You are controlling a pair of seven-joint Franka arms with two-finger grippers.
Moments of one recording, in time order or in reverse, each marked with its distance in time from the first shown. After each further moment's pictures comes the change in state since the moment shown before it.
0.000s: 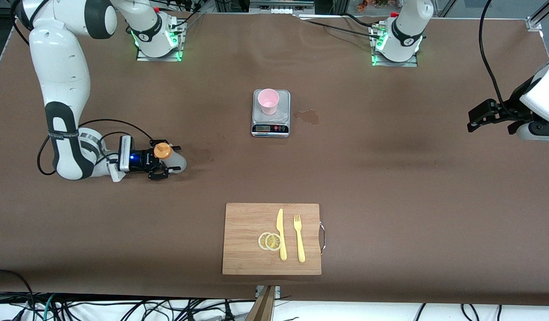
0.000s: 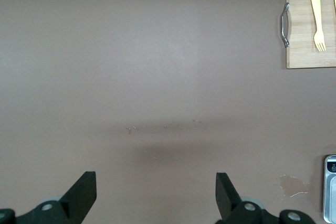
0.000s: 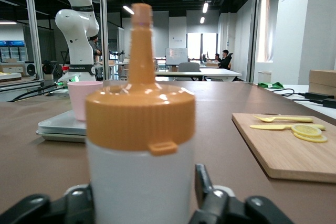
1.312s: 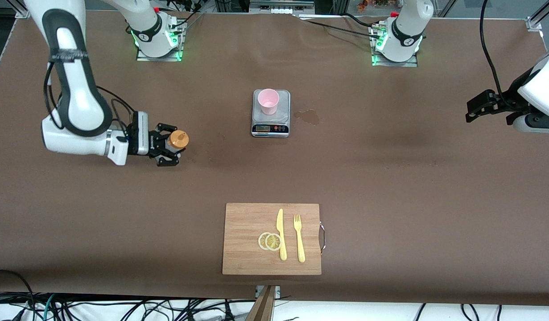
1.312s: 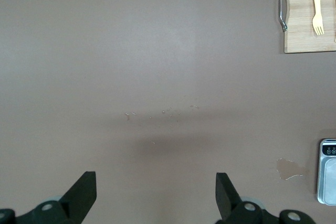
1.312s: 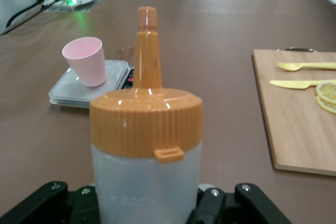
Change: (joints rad) left arm -0.001 -0.013 -0.006 0.018 -0.001 -0.077 0.000; right arm 0.304 -0.571 -0.026 -0.264 -0.432 0.601 0.489
